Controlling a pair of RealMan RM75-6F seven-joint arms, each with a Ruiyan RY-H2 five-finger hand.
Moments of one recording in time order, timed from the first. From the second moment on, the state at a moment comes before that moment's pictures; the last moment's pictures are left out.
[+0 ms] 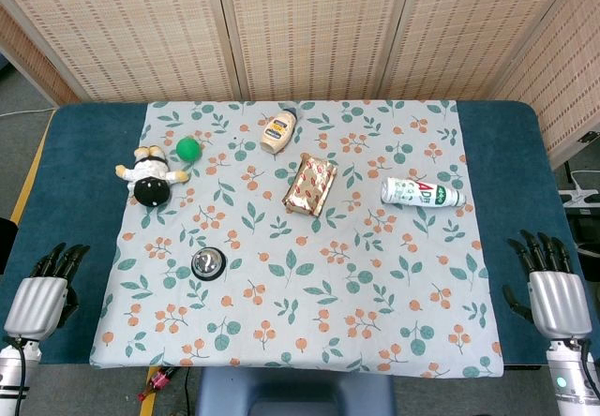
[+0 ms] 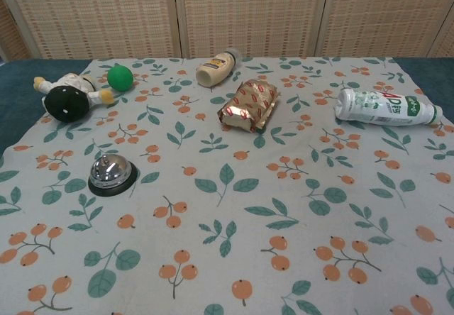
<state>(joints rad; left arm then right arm) -0.18 -1.19 0.01 -1.50 1.46 1.39 0.11 0.07 -1.16 0.07 -1.67 -1.43 1.49 -0.24</state>
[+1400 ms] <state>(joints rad) -0.49 -1.87 -0.04 -0.93 1.57 1.16 -0.10 0.08 -1.12 0.06 -1.68 -1.43 1.43 -0.20</state>
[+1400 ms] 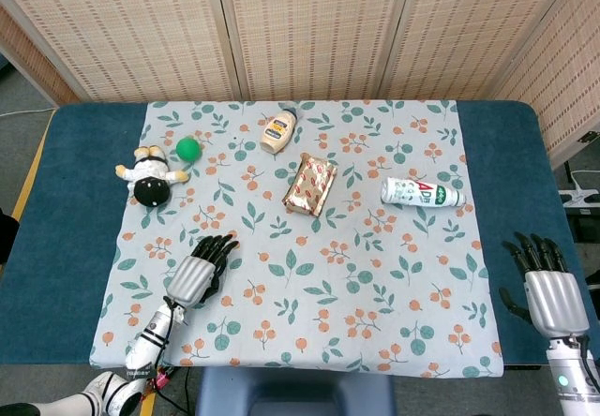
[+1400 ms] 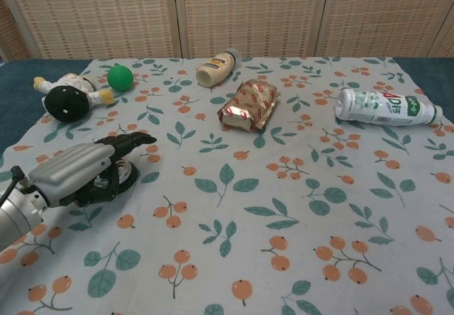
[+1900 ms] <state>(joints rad) -0.48 -1.87 -0.03 -0.88 1.55 1.19 -0.06 0.09 -1.12 0.06 -1.68 -1.42 1.42 -0.20</state>
